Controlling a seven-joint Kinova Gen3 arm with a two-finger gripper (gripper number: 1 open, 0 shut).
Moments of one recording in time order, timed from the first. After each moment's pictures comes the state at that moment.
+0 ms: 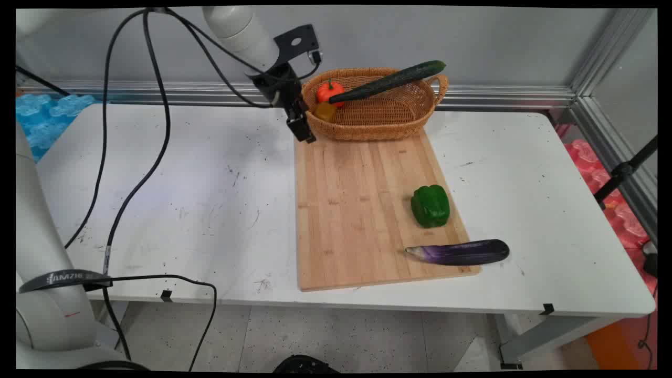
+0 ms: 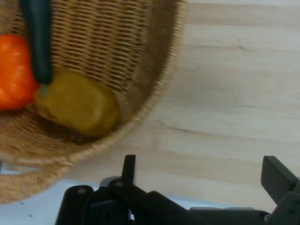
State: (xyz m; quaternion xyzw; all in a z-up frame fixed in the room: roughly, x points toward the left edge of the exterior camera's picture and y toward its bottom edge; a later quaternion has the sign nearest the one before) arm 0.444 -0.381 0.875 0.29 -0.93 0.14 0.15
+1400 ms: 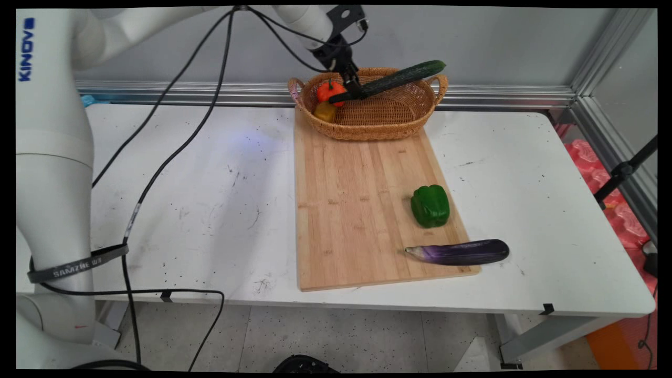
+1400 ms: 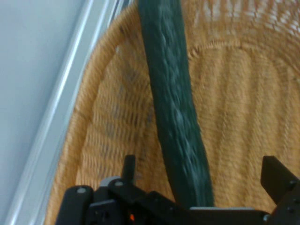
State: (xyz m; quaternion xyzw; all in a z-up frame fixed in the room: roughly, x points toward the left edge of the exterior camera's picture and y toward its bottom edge) arm 0.428 -0.551 0.840 0.27 -0.91 0.20 0.24
